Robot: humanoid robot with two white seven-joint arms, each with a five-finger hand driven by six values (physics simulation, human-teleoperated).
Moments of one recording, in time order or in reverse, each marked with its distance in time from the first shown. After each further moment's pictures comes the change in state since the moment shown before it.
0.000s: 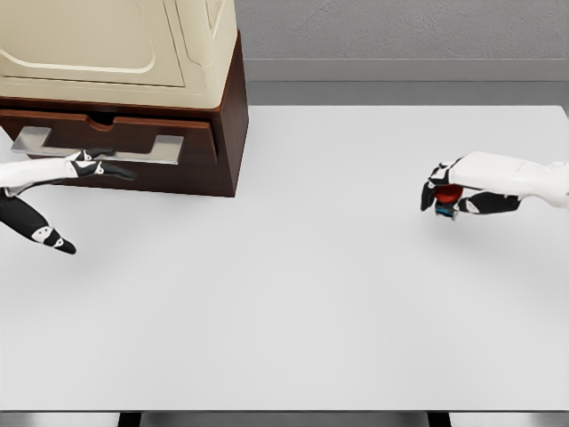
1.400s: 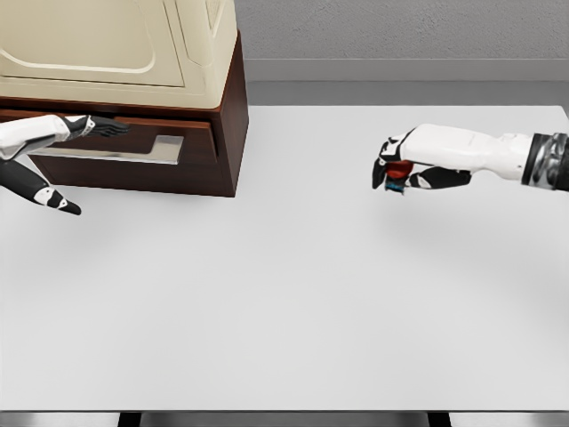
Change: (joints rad) left arm 0.000 -0.071 0.076 0.095 0.102 0.057 -0.001; right arm -0.150 0.129 0.082 -0.011 0.000 0.002 0.000
